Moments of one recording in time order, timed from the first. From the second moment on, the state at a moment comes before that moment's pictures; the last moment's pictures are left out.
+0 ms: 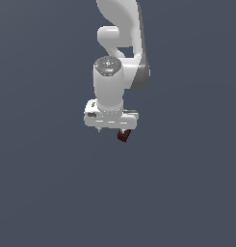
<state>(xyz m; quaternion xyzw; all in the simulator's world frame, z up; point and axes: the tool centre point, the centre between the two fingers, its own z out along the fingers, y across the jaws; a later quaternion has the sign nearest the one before) -0.009 -0.027 0.167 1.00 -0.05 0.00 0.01</state>
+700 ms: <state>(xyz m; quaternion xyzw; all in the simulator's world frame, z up) -0.046 0.010 0.117 0.99 -0.13 0.00 0.00</state>
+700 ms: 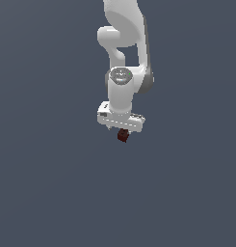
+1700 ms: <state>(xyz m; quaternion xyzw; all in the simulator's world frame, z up) -0.088 0.038 0.076 0.98 -0.21 0.00 0.00</state>
